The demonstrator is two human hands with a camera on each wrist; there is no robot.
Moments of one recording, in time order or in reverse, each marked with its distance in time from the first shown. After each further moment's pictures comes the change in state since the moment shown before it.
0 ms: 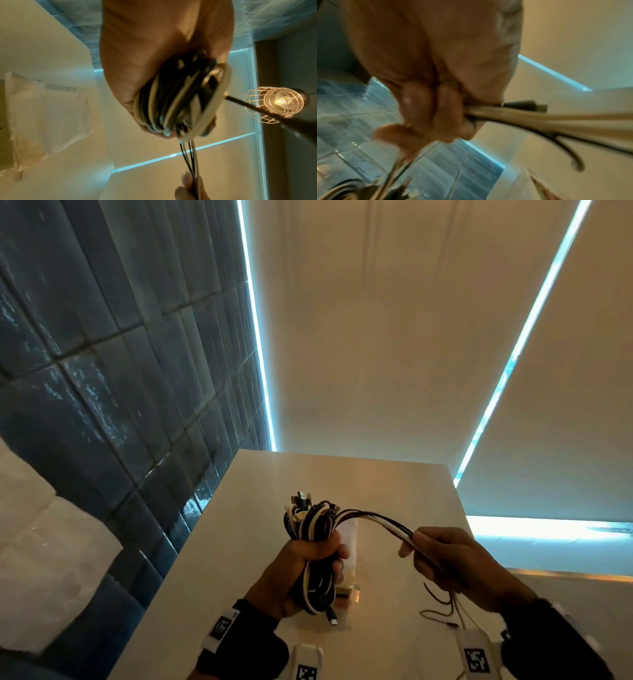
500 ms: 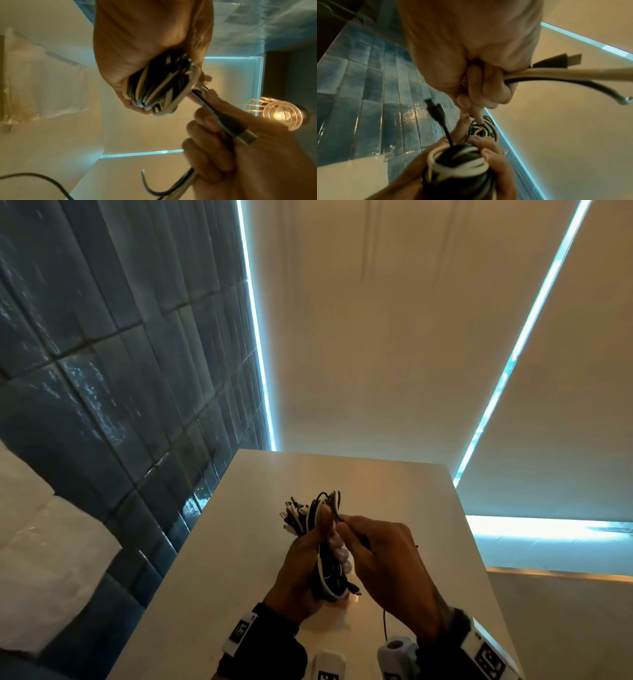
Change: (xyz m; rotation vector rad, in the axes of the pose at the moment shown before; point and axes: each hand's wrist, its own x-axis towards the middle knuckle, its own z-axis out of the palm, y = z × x) left_hand 0.025 -0.017 0.007 -0.197 0.087 0.099; right_hand 0.012 -0.042 0.109 -0.622 0.332 -0.400
